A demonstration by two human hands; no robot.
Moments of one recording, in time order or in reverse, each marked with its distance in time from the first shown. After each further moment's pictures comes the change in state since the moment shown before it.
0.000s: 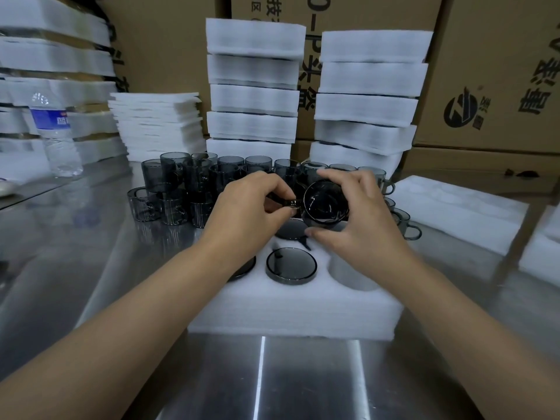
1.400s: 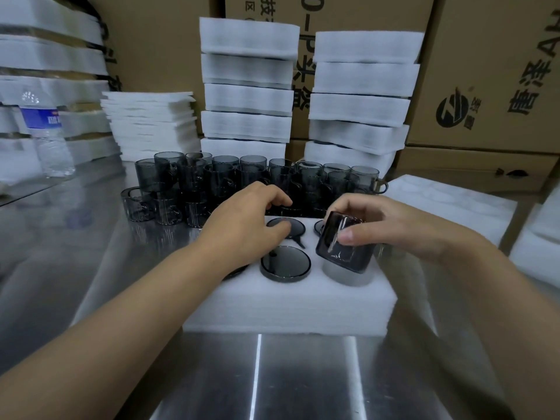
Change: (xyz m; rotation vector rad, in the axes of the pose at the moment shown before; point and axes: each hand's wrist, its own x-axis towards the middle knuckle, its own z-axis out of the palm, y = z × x) left_hand -0.001 -0.008 0.003 0.163 -0.210 -0.021; right_hand 0.005 0.006 -0.058 0.486 -0.672 0.183
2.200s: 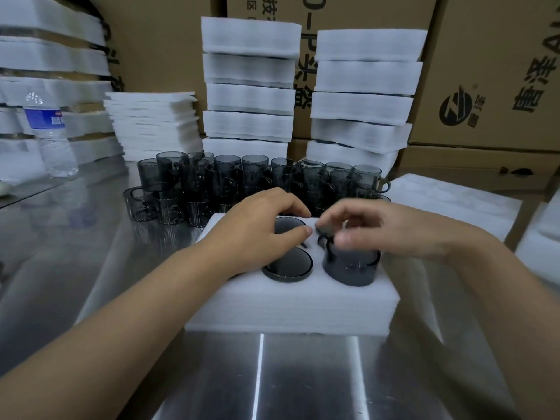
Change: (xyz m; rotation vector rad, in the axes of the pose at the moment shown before) left_hand -0.003 0.005 0.001 -0.060 -0.067 0.176; right_hand 0.001 -0.002 0.000 -0.208 -0.067 0.033
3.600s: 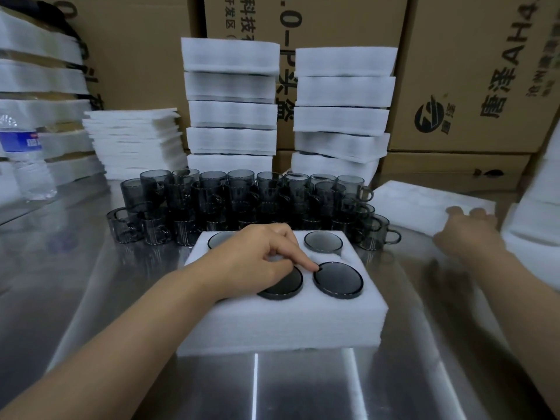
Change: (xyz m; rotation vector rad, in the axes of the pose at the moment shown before) left_hand -0.003 0.004 -0.001 -0.328 -0.308 -0.001; right_hand -0.030 0.133 -0.060 -0.593 0.729 1.034
